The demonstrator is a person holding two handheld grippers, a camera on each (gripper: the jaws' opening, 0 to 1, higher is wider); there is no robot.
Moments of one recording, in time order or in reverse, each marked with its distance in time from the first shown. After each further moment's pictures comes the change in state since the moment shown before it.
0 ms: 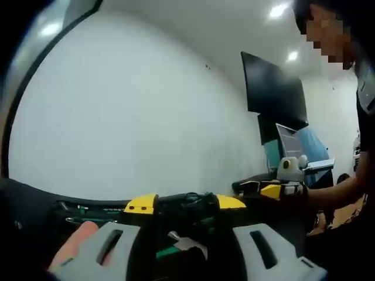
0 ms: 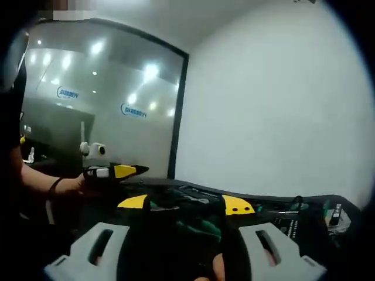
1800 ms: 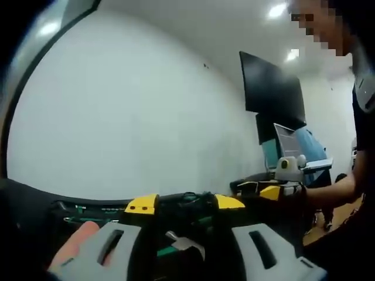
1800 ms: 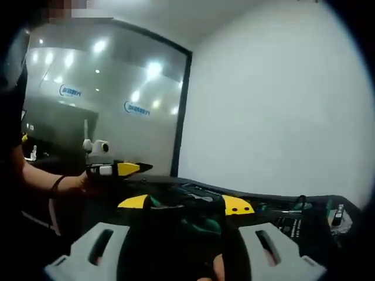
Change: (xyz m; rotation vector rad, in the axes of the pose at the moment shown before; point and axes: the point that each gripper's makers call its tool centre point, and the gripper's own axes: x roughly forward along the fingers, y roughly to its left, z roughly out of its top) left arm 0.002 -0.009 0.003 -0.005 0.005 -0.016; right arm 0.002 0.006 -0.004 -0.008 0.019 0.024
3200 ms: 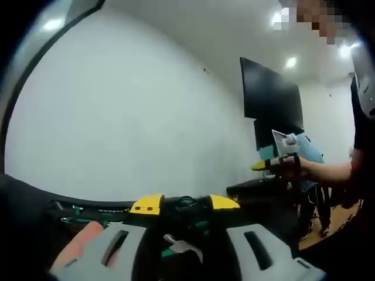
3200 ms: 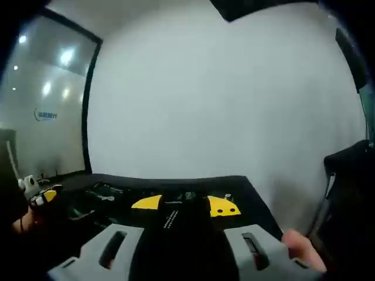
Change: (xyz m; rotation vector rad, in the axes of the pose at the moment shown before) left arm -0.004 0.005 0.005 -0.034 -0.033 -0.021; right arm -0.120 -0.188 0.056 0.148 0.251 -0.705
